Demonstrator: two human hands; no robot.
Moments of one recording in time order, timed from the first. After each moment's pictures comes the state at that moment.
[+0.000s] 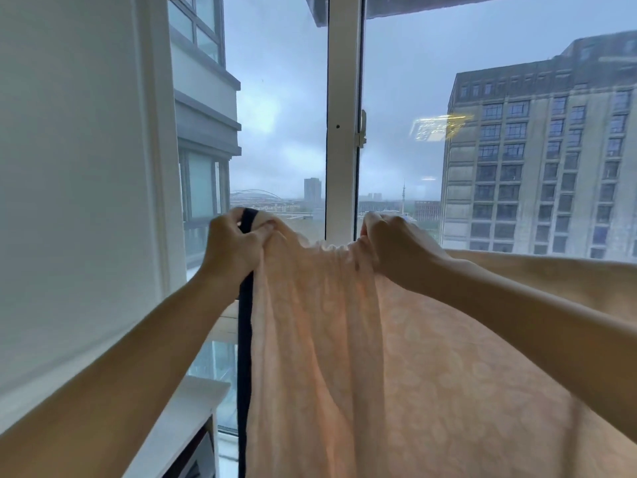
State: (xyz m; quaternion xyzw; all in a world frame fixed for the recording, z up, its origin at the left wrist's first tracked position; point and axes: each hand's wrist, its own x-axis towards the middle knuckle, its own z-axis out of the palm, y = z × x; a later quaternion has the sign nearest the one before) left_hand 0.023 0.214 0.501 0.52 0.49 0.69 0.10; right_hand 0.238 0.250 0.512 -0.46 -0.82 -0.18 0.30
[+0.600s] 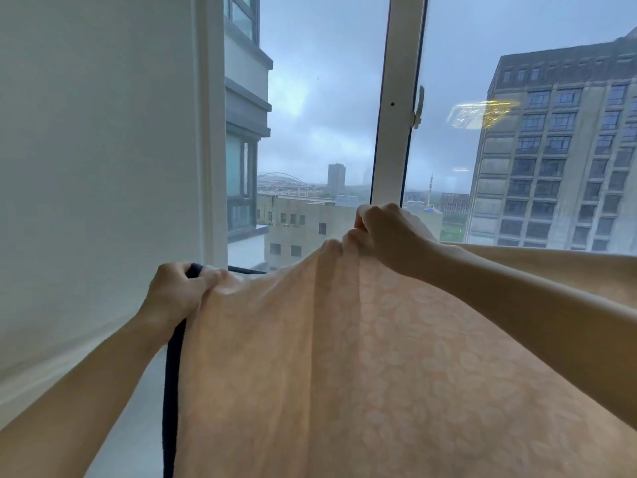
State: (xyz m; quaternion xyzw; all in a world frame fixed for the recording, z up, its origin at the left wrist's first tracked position) left_hand -0.129 0.201 0.409 0.44 0.66 0.59 0.10; right_hand 0.154 0.270 0.503 -0.40 -0.85 -0.18 0.30
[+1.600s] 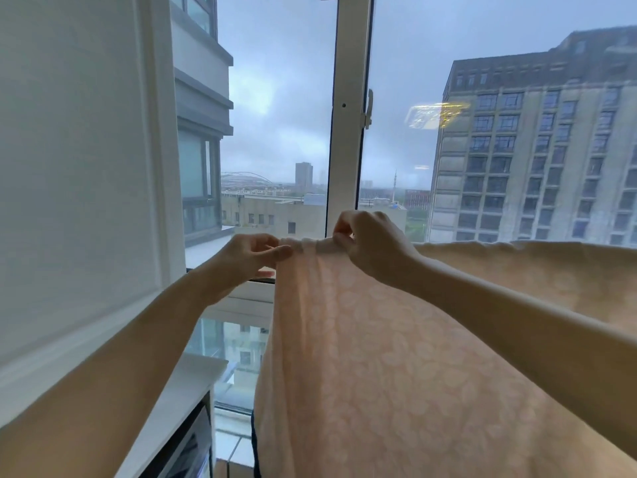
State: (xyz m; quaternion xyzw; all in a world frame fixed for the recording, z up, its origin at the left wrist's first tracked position) left_hand -0.028 0.248 0.450 0.69 0.46 0.48 0.30; right_hand 0.196 0.247 0.488 -0.41 -0.82 -0.10 0.38
